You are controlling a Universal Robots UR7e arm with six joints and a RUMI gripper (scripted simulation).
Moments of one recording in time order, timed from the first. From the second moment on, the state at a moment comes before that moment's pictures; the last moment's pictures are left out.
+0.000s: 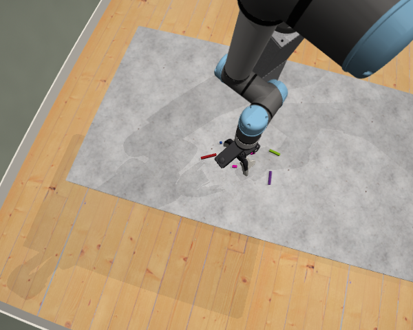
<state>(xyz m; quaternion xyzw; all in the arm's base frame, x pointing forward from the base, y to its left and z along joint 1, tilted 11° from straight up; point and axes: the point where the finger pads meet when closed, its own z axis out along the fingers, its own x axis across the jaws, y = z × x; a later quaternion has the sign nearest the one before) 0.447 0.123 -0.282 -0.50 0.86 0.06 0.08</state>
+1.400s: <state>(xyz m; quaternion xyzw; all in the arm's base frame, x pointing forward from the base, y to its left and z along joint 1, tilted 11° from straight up) 0.445 0.132 -0.282 -0.23 0.97 0.08 0.05</state>
